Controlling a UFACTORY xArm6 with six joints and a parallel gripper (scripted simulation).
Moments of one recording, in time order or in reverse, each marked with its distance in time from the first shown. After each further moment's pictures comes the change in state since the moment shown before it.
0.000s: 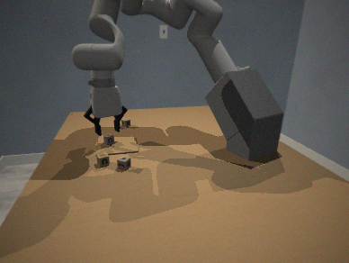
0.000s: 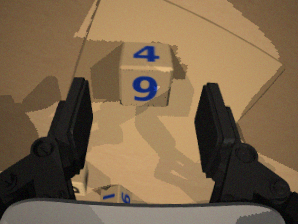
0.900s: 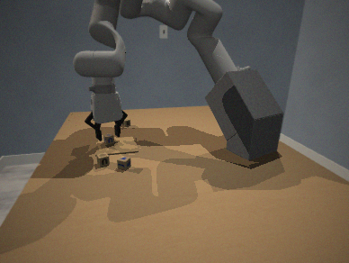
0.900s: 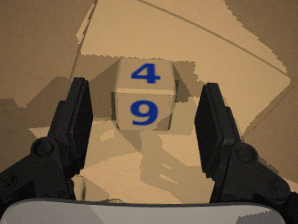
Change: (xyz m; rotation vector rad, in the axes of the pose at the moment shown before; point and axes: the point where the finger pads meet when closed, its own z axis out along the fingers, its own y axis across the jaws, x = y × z) arm 0.000 0.000 0.020 0.000 0.000 0.000
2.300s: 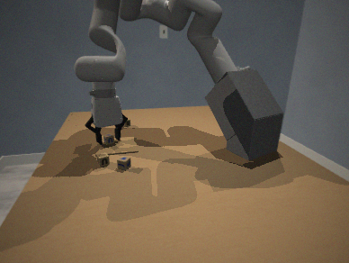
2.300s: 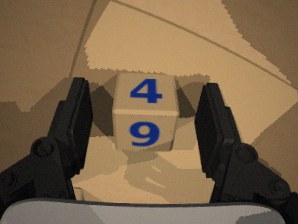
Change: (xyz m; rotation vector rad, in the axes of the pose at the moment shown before) arm 0.000 0.000 0.014 0.000 0.000 0.000
